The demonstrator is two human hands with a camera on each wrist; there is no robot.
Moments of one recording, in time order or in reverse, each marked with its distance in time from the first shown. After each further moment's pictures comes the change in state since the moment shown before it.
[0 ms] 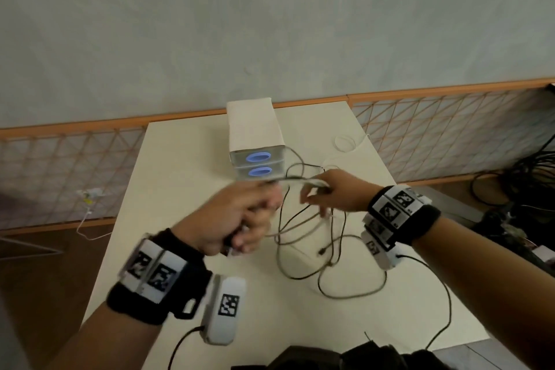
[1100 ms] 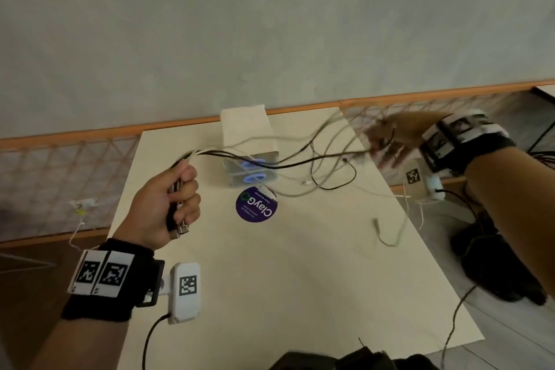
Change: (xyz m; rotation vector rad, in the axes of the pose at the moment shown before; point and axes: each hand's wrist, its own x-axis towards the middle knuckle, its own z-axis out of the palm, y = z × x) left_hand -0.012 0.003 -0.072 -0.243 0.398 0.210; right_hand -0.017 0.045 -0.133 0.362 0.322 0.537
